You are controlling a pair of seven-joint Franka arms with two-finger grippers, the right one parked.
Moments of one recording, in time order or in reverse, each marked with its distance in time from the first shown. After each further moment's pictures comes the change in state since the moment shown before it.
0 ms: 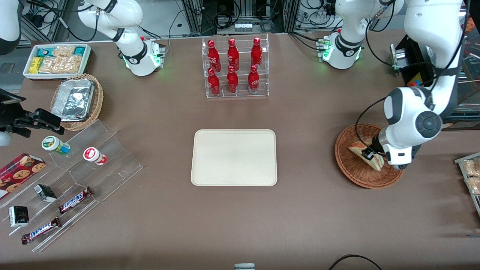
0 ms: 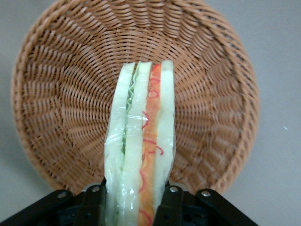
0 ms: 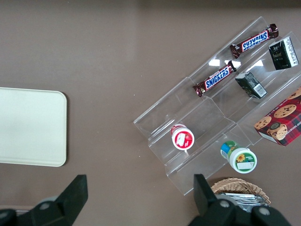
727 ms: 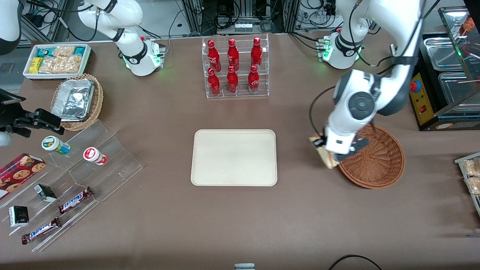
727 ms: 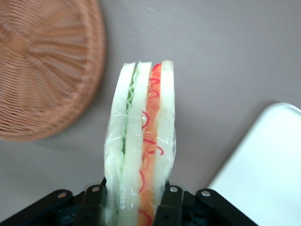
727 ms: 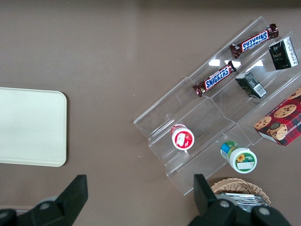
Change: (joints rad) arm -0.357 0.009 -0.013 0.092 -0.040 -0.027 -0.004
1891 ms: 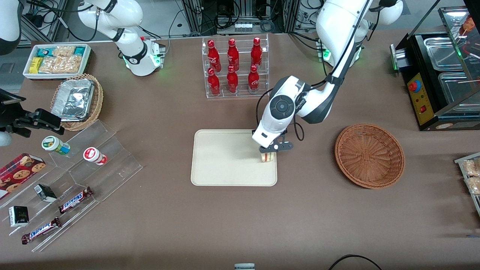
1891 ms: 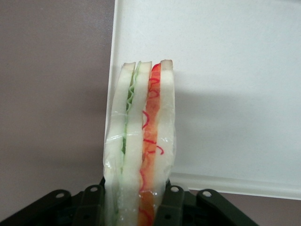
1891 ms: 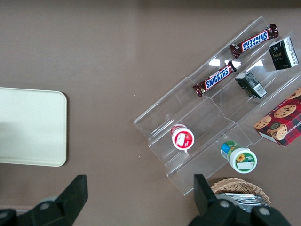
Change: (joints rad) arm -0.205 0.251 -0.054 0.171 -0.078 0.077 0.161
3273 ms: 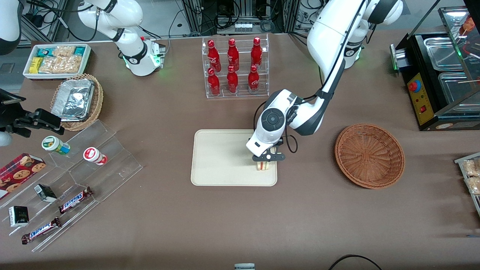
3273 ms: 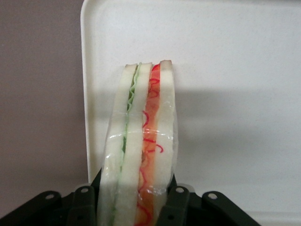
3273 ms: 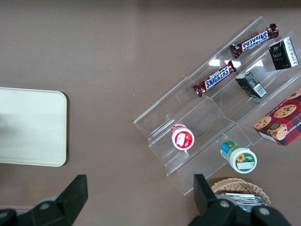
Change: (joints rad) arm -0.004 0.133 0.000 0.114 0.053 0.044 0.052
